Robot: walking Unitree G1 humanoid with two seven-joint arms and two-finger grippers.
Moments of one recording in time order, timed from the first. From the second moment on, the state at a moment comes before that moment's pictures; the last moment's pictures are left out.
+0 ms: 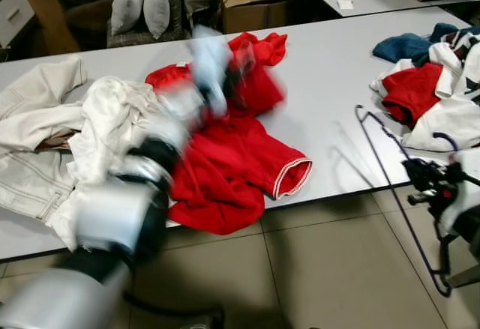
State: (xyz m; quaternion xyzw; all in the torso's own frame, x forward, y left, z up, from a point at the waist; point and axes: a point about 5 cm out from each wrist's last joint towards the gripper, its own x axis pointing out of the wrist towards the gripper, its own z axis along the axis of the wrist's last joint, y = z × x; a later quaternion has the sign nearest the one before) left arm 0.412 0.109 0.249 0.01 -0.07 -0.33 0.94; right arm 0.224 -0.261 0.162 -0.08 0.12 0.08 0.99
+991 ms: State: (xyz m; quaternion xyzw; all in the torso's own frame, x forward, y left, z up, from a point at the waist) left arm 0.297 0.286 0.168 0.13 0.20 -0.44 0.87; right arm 0.255 -0.225 0.154 -0.06 0.09 0.18 0.98
